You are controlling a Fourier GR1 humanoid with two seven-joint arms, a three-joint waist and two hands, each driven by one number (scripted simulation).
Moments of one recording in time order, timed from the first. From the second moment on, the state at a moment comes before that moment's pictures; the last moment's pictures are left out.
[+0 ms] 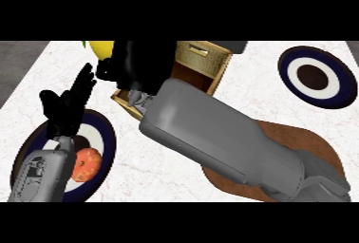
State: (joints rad) left arm -0.31 0.18 0.06 -1.41 -0.05 0.06 0.17; right arm -1.31 -0.01 0.62 -1.09 0.72 -0.62 1.18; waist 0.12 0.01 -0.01
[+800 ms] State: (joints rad) left arm -0.30 0.19 0.08 -1.42 -0.03 0.06 0.16; right arm -1.45 0.00 0.65 -0.77 0.44 -0.74 1.10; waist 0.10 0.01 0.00
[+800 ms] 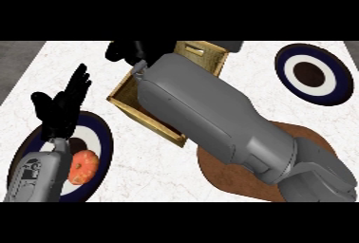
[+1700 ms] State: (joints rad) left arm -0.27 0.20 0.09 -1.44 -0.03 0.06 0.17; right arm -1.65 0.00 0.94 -0.51 0.50 -0.37 1.00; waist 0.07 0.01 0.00
